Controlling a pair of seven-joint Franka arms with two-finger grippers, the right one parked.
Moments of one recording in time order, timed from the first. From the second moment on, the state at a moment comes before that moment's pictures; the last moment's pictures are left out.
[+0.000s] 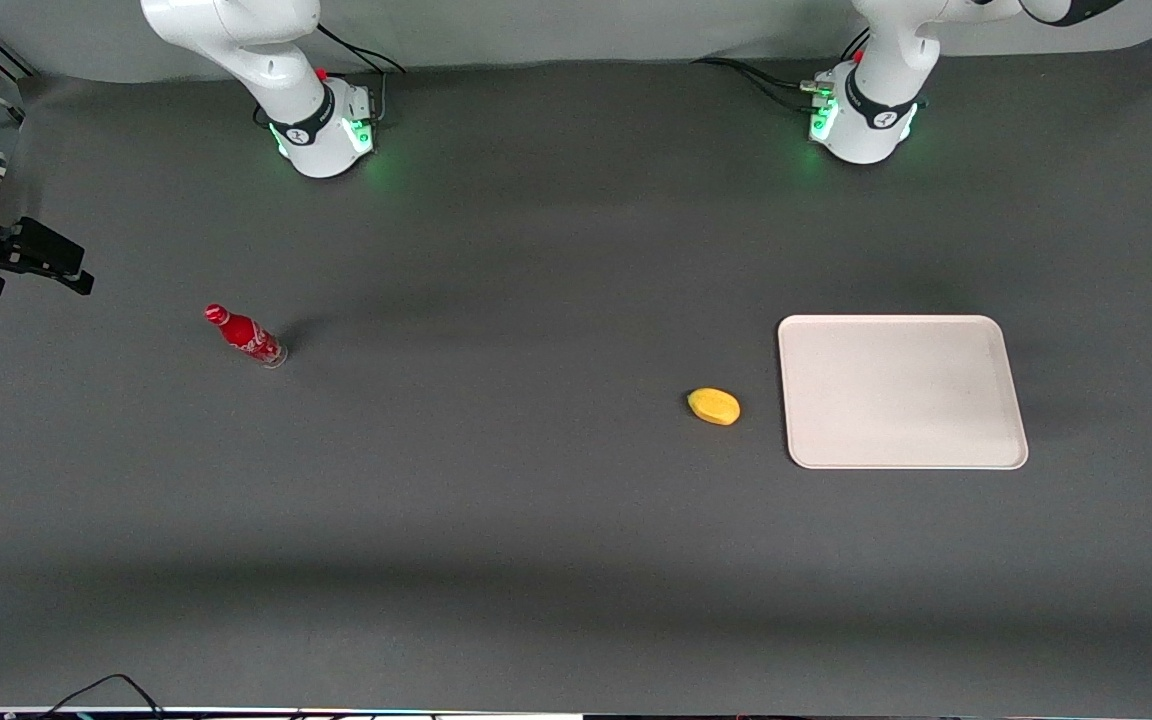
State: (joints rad) arm -0.12 0.52 0.72 -1.20 -0.26 1.30 0.59
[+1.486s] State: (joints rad) arm -0.13 0.42 0.40 -1.82 -0.12 1.93 0.40
